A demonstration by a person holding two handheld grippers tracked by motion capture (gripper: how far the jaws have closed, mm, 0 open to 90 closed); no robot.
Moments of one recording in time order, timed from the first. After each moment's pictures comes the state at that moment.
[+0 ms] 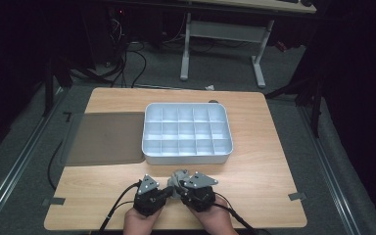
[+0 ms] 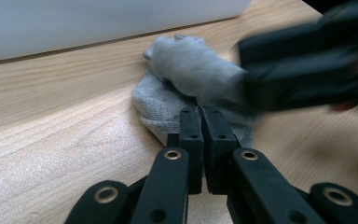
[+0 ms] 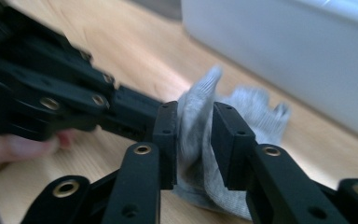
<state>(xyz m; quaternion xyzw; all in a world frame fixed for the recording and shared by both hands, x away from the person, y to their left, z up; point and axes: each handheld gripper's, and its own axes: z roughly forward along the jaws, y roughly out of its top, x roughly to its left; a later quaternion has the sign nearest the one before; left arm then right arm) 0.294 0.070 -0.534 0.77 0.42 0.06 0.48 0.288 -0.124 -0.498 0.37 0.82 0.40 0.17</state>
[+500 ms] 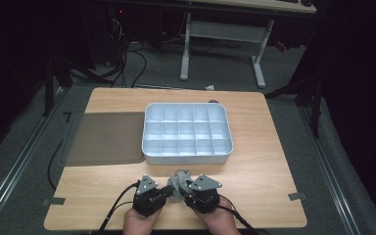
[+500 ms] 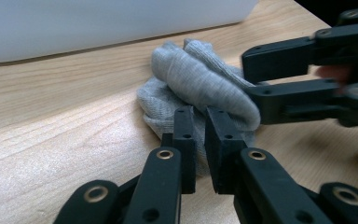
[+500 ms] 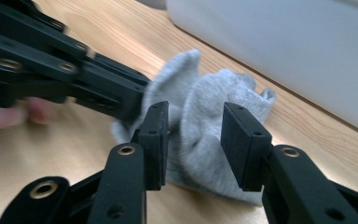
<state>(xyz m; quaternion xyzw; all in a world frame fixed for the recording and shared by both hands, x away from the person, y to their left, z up) 0.293 0.072 -0.534 0.76 0.42 0.06 0.48 0.286 -0.136 -0.511 0.37 0.82 0.39 0.19</state>
